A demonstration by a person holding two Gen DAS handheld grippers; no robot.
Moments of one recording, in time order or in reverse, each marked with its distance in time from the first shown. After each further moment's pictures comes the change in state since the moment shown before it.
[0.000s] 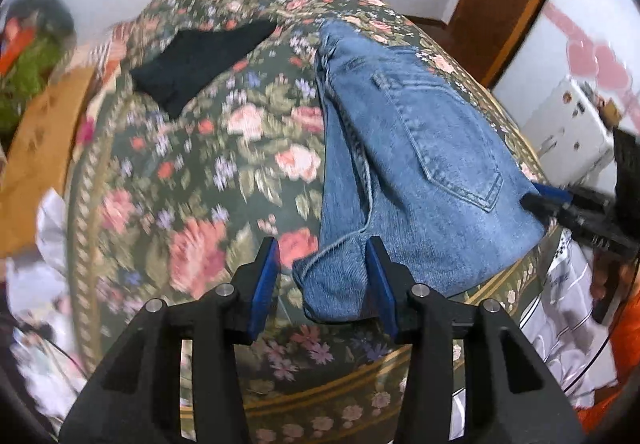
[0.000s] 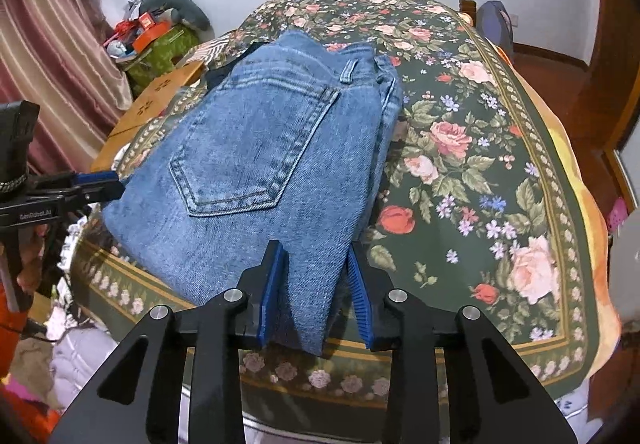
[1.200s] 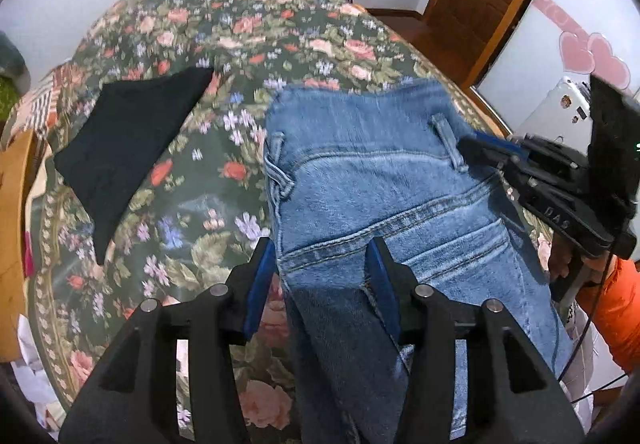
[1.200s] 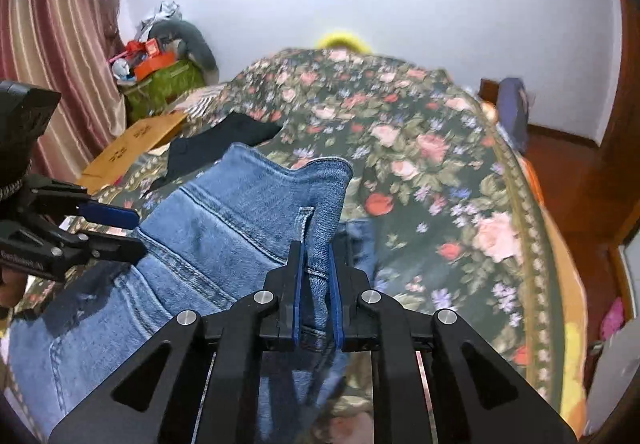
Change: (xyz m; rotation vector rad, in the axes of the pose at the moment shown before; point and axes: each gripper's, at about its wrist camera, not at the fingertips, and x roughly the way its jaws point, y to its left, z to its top) left arm 0.106 -0.020 0.143 0.087 0.024 -0.086; right arm 0.075 -0.045 0.126 -0.152 -0.196 -0.017
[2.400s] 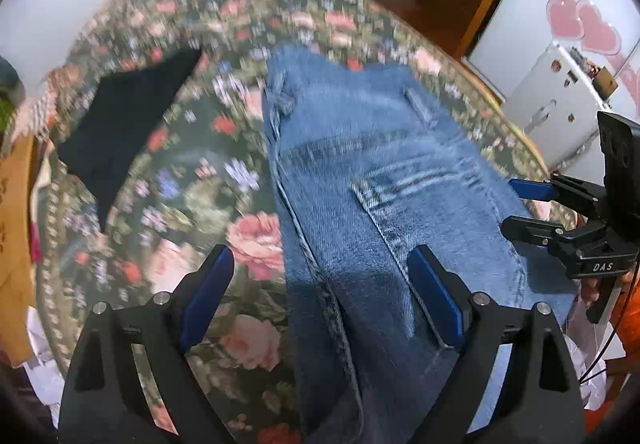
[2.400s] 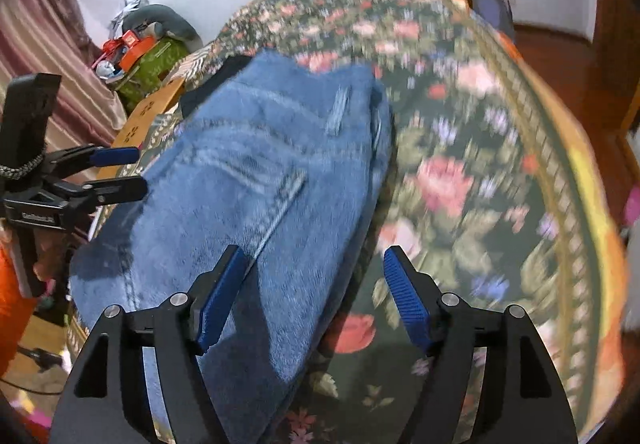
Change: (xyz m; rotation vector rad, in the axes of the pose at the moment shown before) left arm -0.002 -0.010 -0.036 0.060 0.099 -0.009; right arm -0.032 0.005 -0.069 0.264 0.244 0.082
